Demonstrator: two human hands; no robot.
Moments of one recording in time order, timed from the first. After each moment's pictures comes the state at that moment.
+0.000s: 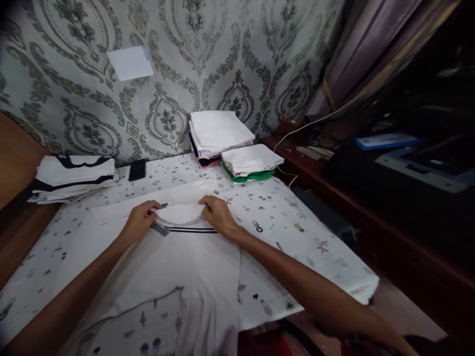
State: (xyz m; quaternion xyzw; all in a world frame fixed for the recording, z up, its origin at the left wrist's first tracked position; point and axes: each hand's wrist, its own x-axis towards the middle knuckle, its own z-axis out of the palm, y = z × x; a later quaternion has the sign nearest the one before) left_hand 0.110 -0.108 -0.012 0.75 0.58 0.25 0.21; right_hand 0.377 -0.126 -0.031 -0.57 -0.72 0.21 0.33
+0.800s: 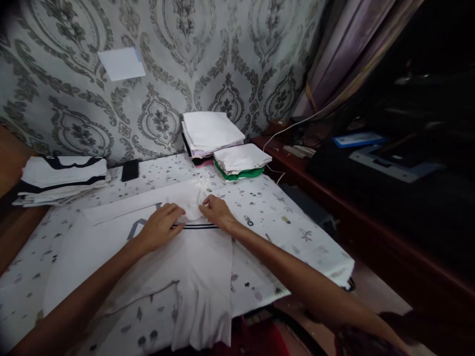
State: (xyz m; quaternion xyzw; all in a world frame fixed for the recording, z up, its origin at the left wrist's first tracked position) left_hand 0.165 -0.136 -0.012 0.91 0.39 0.12 0.06; right_hand 0.385 -0.135 -0.025 -0.65 -0.59 0.37 0.30
